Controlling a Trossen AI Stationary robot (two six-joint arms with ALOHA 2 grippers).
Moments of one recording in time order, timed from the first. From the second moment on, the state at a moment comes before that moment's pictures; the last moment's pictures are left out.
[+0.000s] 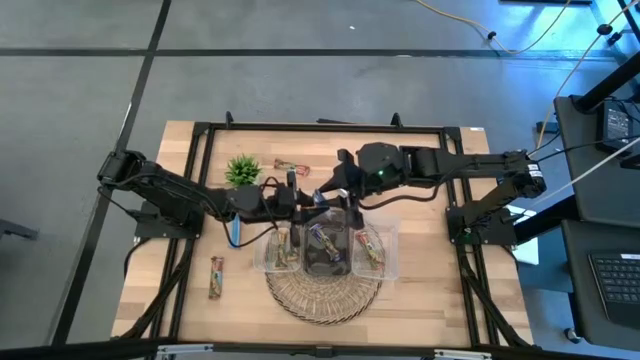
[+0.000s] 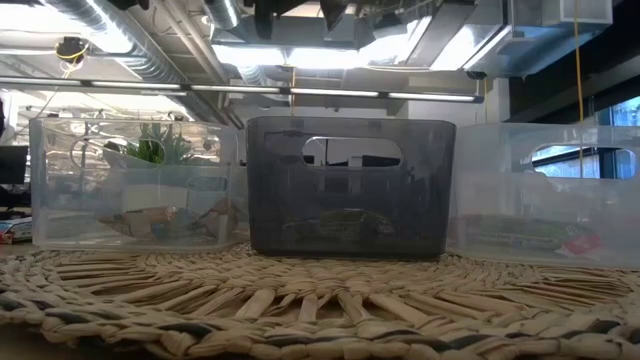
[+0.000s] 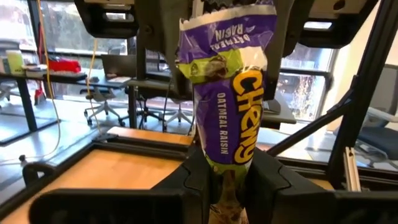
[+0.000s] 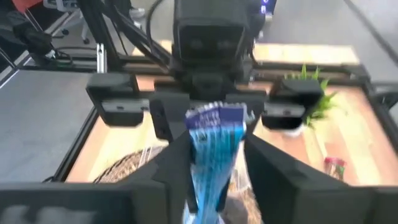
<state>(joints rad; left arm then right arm) -0.18 1.40 0.78 0.68 -0.32 -0.08 0.05 1.56 1.60 -0.52 -0.08 0.01</state>
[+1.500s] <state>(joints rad) -0.24 1.85 1.48 -0.53 -0.29 -0.96 0.05 1.51 1.60 -1.42 0.37 0.09</state>
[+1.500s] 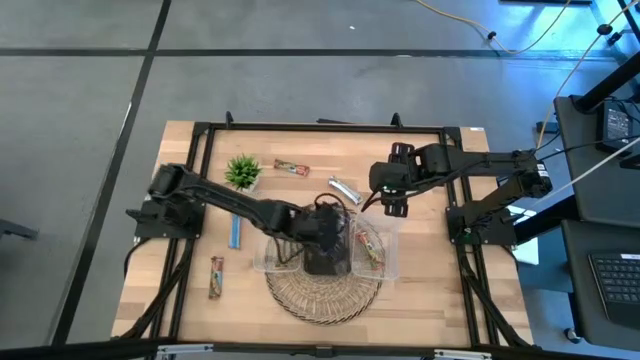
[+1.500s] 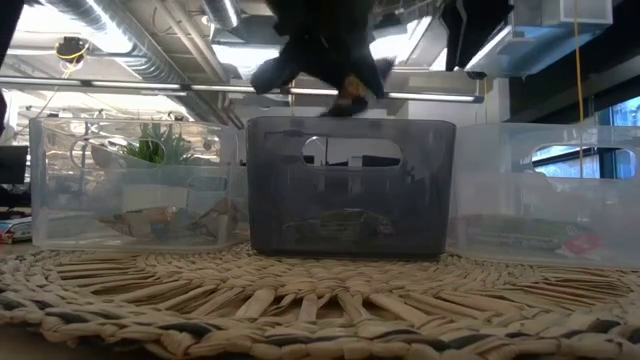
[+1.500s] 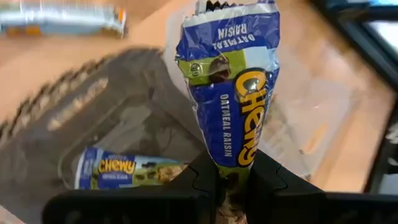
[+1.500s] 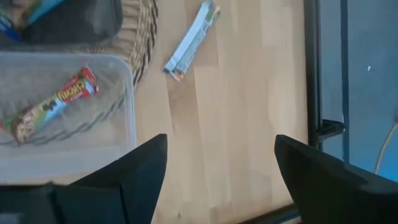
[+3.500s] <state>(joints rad) -0.33 1.74 1.53 -1.12 -0.29 -1.37 0.05 1.51 1.60 -1.40 0.36 0.04</state>
